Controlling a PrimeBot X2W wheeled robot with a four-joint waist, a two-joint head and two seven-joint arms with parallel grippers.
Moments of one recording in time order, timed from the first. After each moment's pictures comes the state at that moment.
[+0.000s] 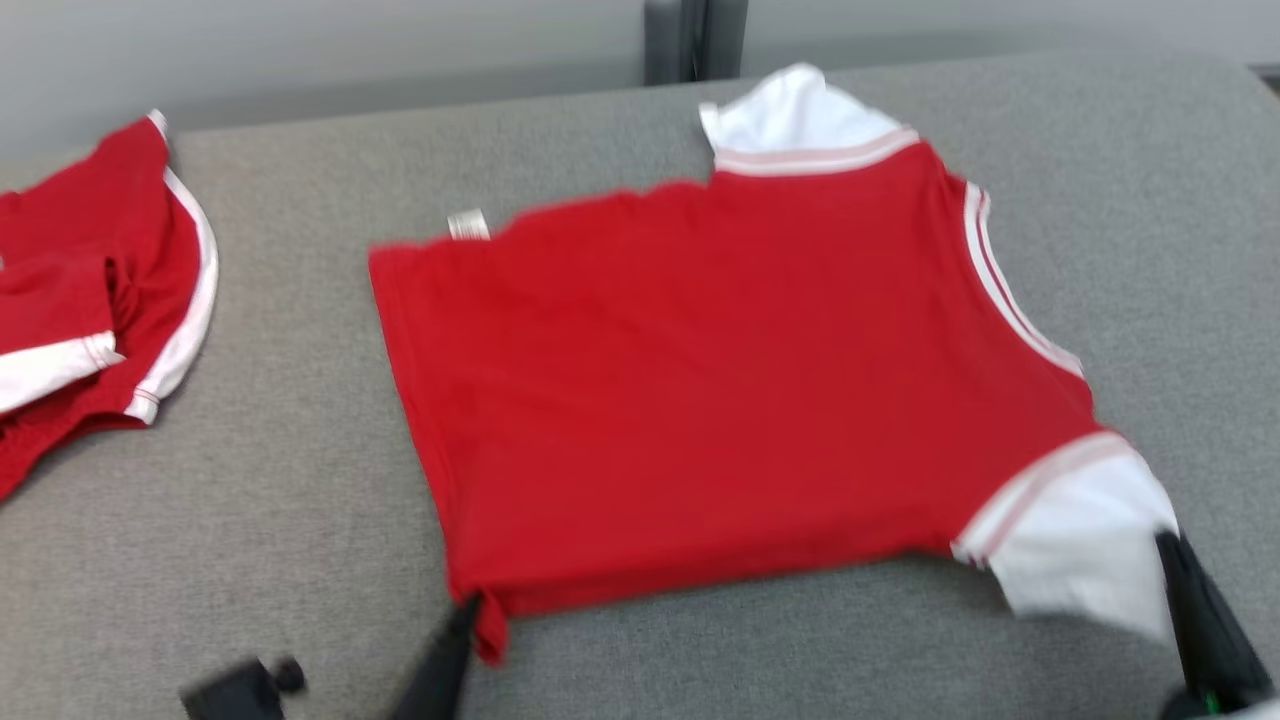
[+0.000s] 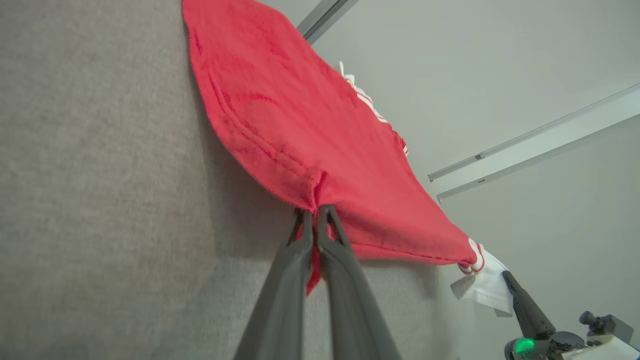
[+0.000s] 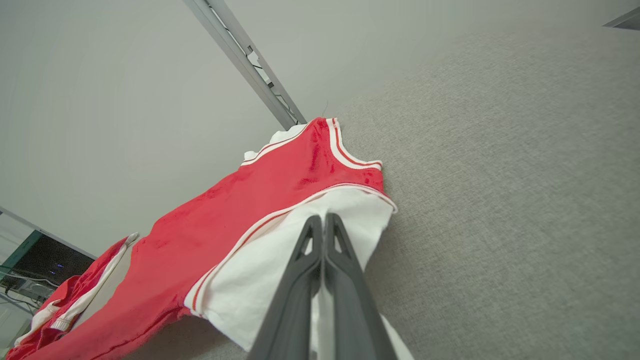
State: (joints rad) left arm 0.13 0.35 -0.45 -0.18 -1.16 0.09 -0.10; right arm 0.13 -0.37 0.14 0.01 0.97 0.13 -0.24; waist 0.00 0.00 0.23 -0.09
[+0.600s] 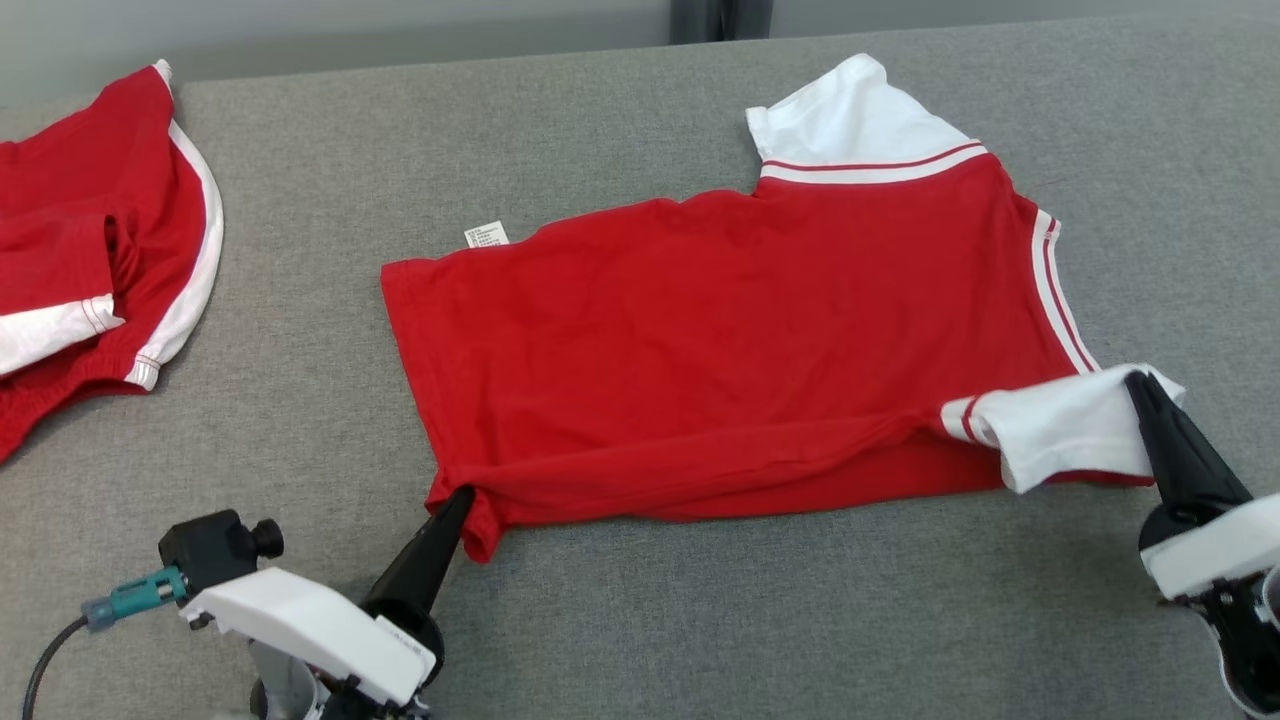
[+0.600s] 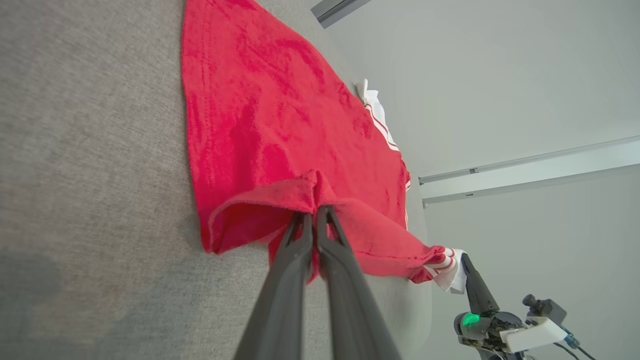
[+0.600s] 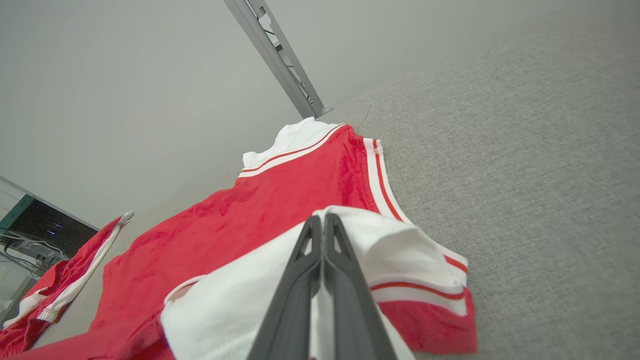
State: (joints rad) left arm 0.00 0.36 -0.38 -0.28 -1.34 0.27 0.13; right arm -0.12 -0.33 0.07 0.07 0.89 0.13 0.04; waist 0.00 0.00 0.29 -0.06
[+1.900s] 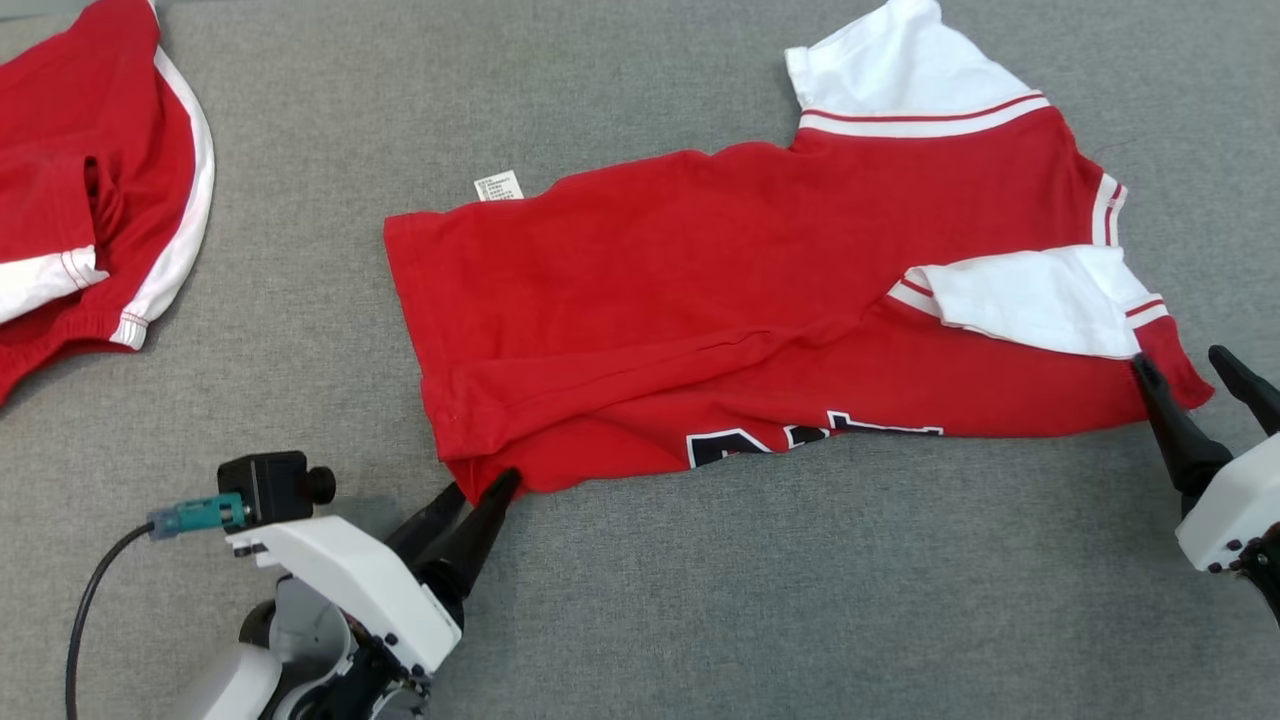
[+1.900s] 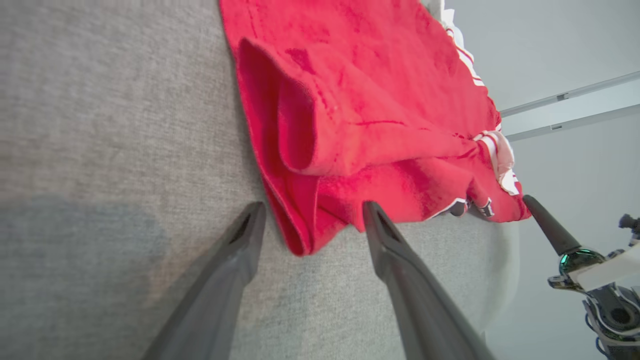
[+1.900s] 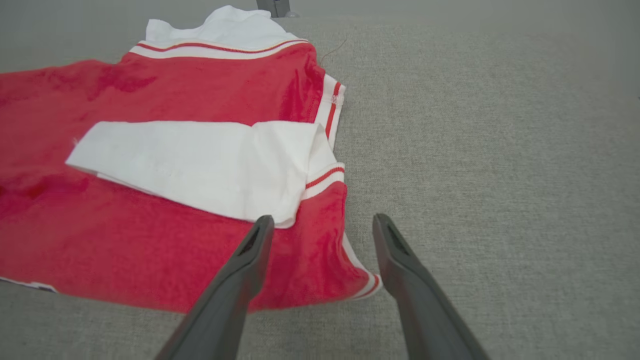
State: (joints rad) left arm -0.16 0.43 -0.51 -0.11 -1.22 0.25 0.23; right arm -0.24 -0.43 0.07 0.16 0.53 0.13 0.21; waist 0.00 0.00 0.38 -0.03
